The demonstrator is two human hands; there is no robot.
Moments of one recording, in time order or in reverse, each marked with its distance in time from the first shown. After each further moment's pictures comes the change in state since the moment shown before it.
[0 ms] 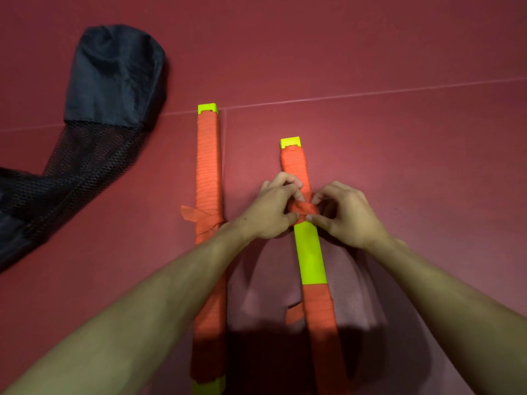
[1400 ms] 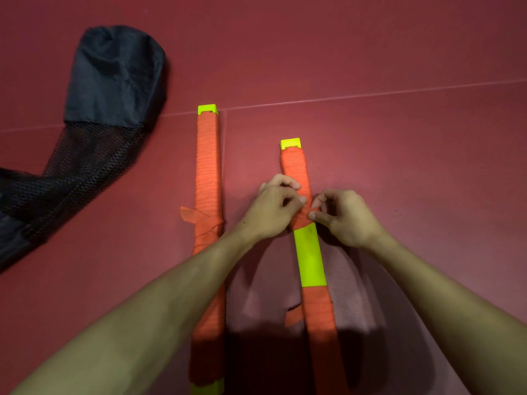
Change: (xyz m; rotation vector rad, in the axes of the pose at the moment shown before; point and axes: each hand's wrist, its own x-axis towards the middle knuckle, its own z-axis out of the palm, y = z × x) left_hand 0.002 0.004 0.009 -0.200 0.119 -0.144; right_hand 0.003 -0.011 -0.002 0.123 -0.111 0.291
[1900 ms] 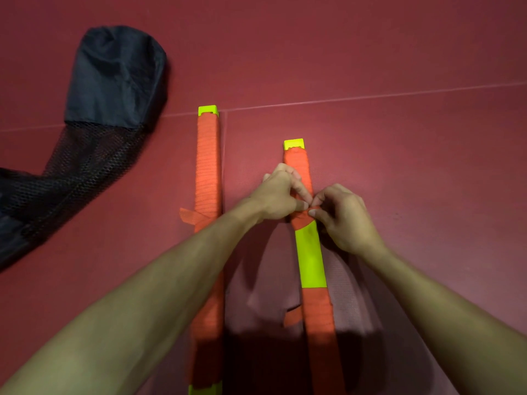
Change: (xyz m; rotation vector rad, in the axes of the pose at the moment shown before) left_hand 0.024 0.025 -0.020 0.119 -0.175 -0.108; right_hand -0.002 0.003 0.007 -0.051 0.177 -0.162
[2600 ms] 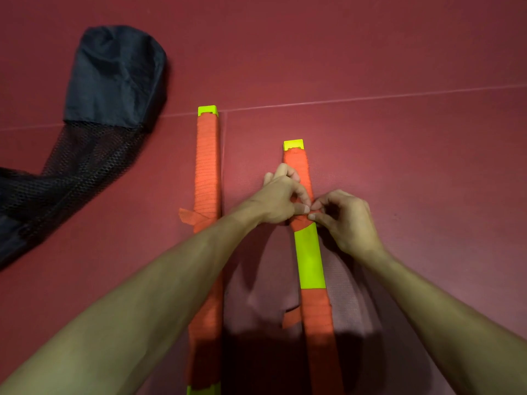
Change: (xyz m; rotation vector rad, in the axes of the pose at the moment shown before) left_hand 0.000 -0.003 0.004 0.074 -0.067 0.035; right_hand -0.004 0.003 0.002 0.093 0.049 0.060
